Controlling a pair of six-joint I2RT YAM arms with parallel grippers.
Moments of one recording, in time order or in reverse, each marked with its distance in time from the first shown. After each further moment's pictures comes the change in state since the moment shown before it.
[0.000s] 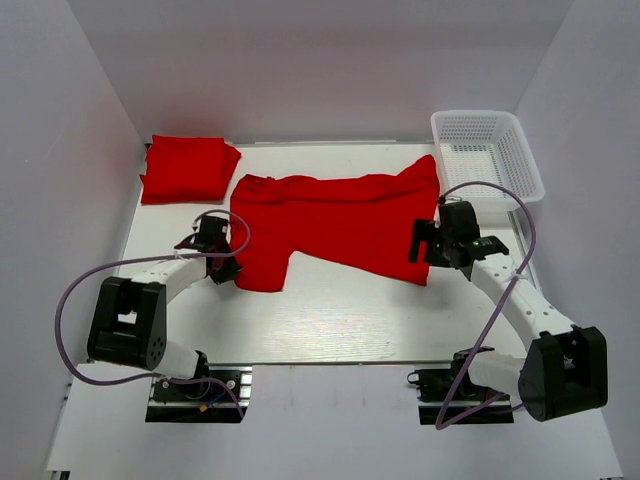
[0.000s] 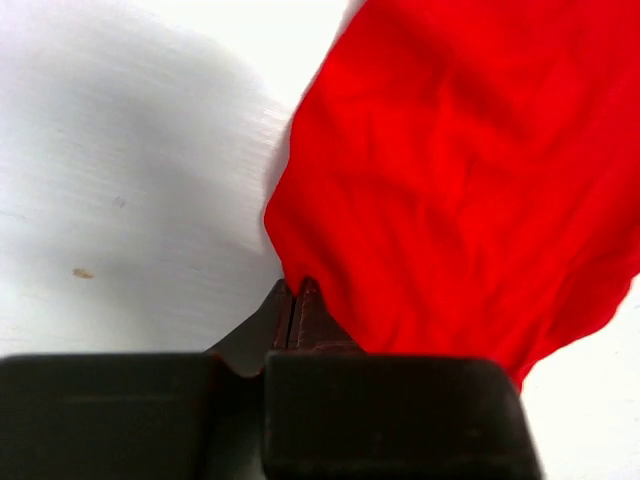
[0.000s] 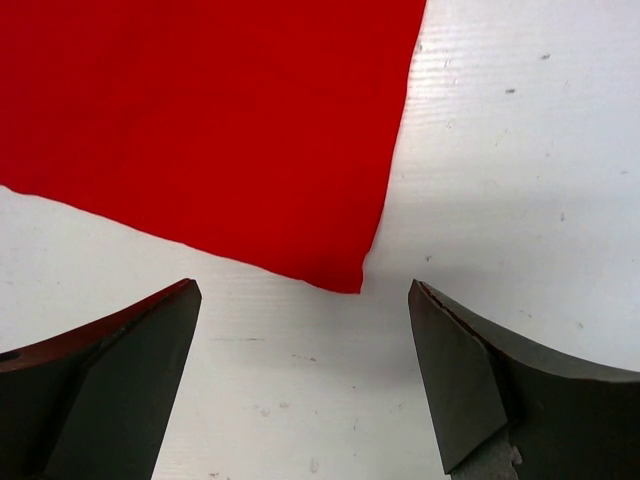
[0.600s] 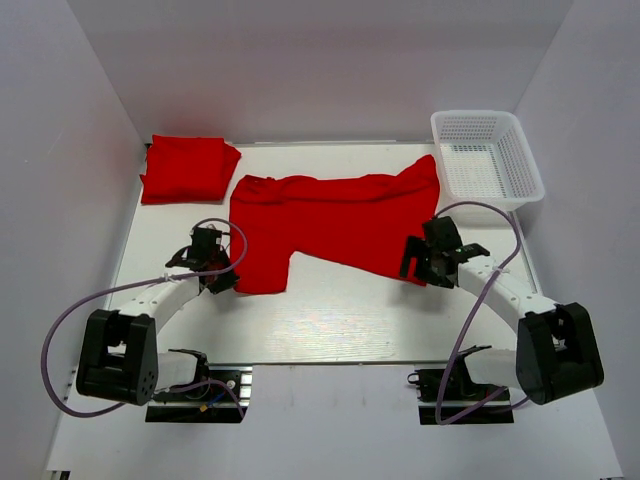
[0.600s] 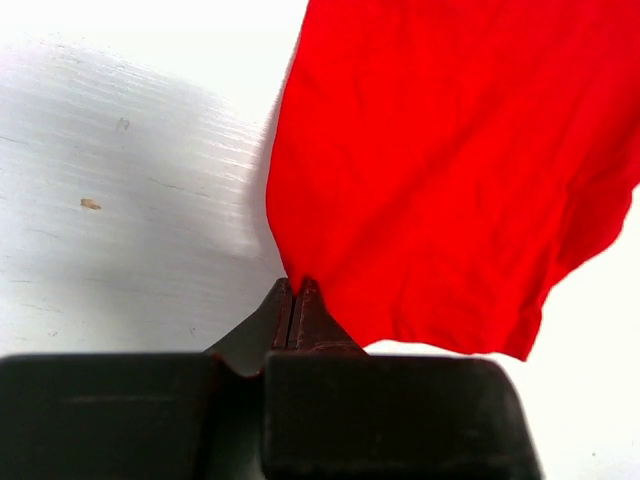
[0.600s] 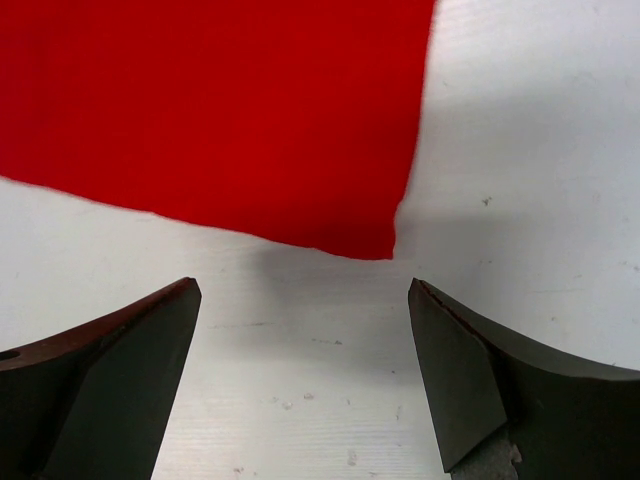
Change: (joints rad) left arm 0.000 -0.185 -0.107 -0.013 0.055 0.043; right arm 0.067 0.076 -0.104 0.022 0.006 0.161
